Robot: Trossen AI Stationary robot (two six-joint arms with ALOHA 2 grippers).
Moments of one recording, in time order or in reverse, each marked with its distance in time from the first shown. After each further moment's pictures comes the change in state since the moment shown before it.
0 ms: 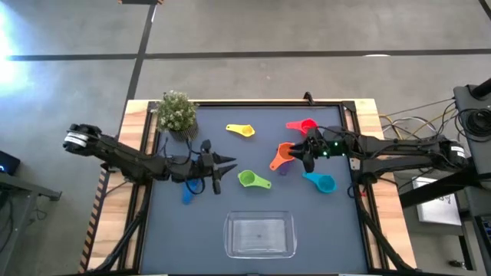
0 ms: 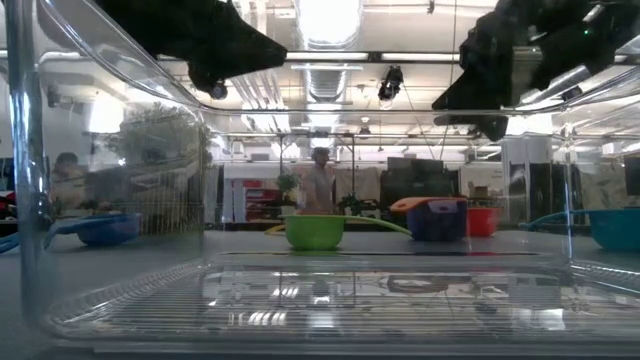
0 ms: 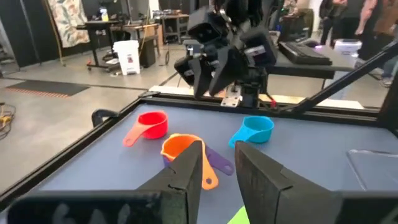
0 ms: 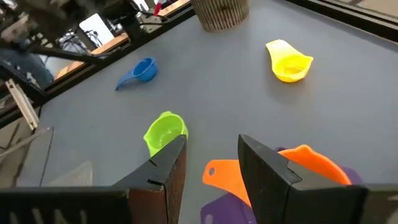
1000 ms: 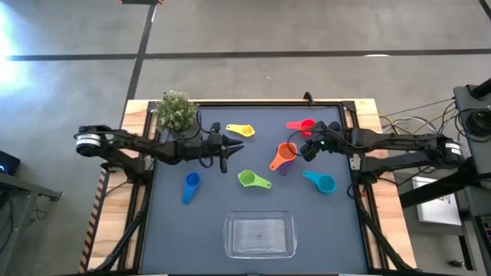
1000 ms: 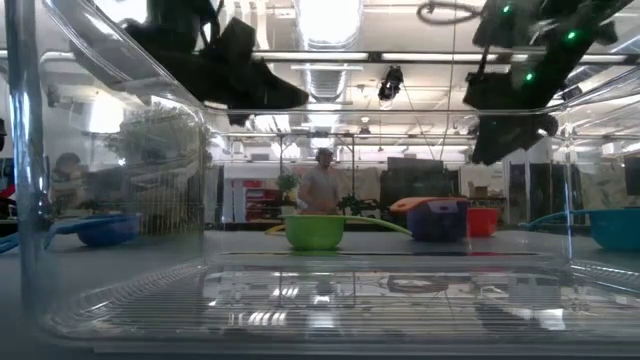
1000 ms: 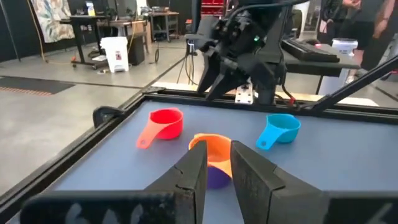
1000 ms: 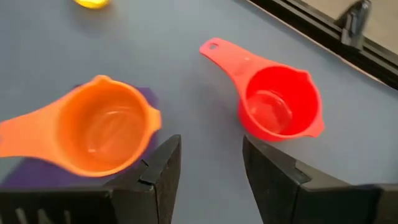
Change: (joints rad) left arm 0.362 0.172 -0.001 0.185 0.416 0.032; right arm -0.057 0.122 0.175 -0.614 0.477 0.103
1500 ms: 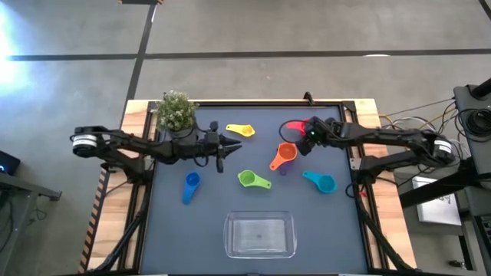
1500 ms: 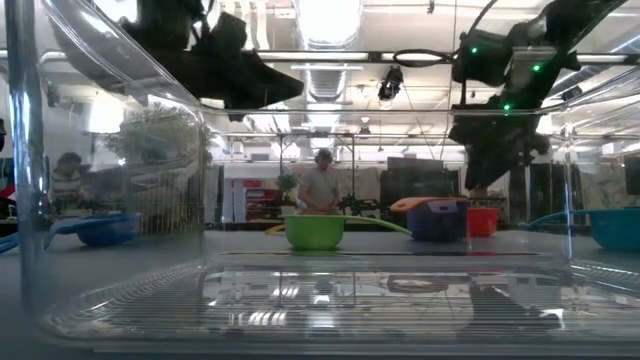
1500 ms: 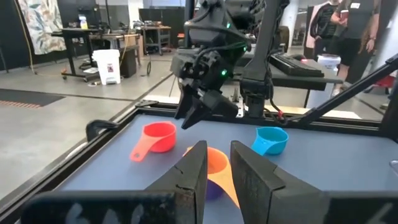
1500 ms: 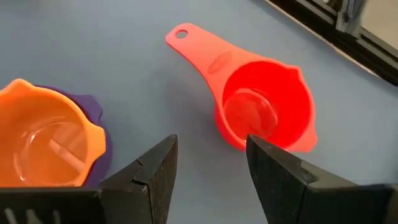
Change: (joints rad) left arm 0.020 -0.058 -0.043 0.045 0.054 -0.008; right arm -0.158 0.165 -0.001 0.106 -0.056 -0.115
